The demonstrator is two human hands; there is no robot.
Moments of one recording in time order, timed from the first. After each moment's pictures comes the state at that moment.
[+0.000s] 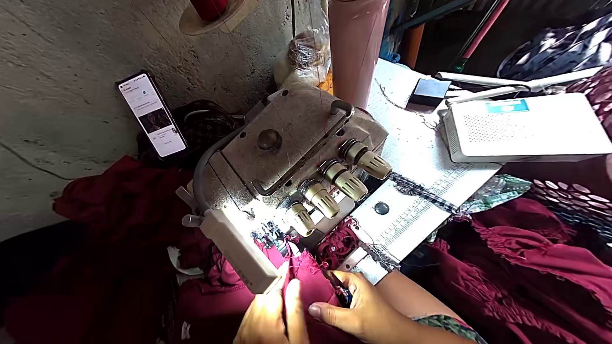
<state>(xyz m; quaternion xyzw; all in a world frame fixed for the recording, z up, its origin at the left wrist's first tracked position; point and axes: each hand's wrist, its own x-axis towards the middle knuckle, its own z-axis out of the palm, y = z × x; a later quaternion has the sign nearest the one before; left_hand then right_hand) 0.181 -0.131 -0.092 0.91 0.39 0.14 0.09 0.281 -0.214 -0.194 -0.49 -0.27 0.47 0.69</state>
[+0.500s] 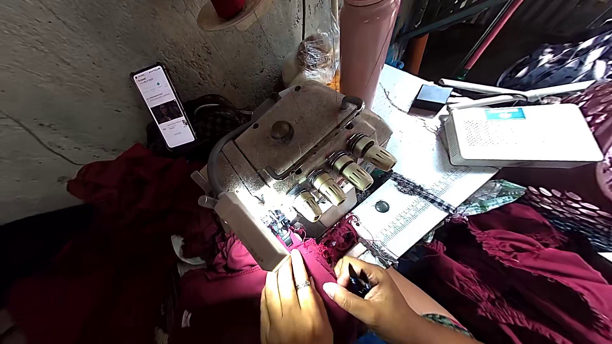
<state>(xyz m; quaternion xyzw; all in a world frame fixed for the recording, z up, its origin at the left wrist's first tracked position) 0.183 -0.146 -0.122 0.93 0.31 0.16 -0.10 0.283 -0.221 -0.206 -0.51 -0.33 0.29 0.74</state>
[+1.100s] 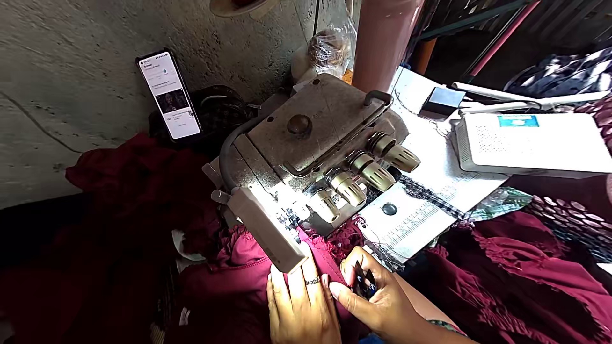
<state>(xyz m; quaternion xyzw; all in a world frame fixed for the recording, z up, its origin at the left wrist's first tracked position) 0.184 -0.143 -0.141 0.92 0.32 0.19 -0.13 0.283 -0.212 -0.200 -0.50 -0.34 0.28 0.75</state>
